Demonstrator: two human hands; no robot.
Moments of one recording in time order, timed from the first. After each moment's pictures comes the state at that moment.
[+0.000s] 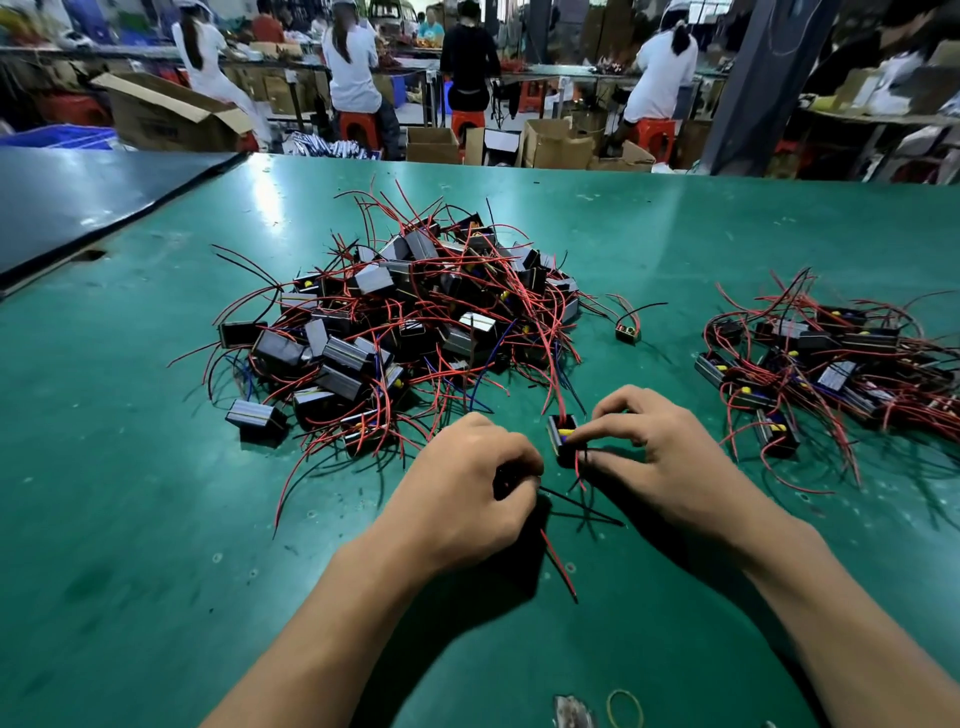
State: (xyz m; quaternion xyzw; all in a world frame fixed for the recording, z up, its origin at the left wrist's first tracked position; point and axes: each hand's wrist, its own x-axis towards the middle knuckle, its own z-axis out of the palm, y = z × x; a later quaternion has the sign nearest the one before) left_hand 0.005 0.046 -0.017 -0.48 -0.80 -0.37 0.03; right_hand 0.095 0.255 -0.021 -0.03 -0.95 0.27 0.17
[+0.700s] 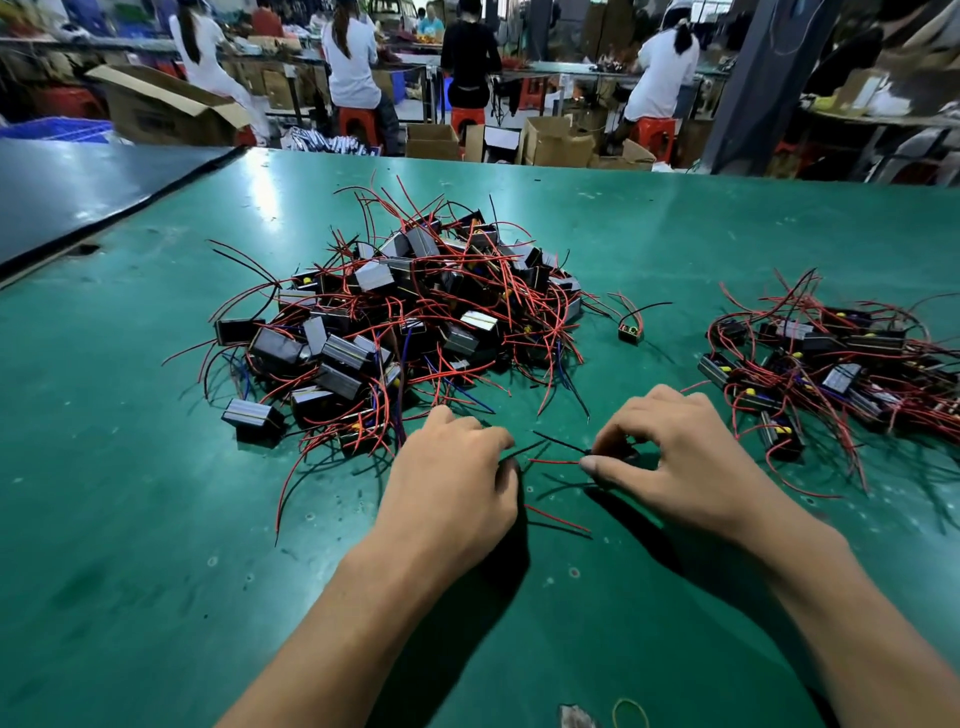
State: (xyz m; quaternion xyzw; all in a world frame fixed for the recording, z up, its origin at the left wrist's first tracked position) left_hand 0.005 0.048 -0.014 -0.37 -0.90 -0.20 0.07; right_hand 0.098 0.257 -0.012 -0.01 -0.97 0.19 0.18
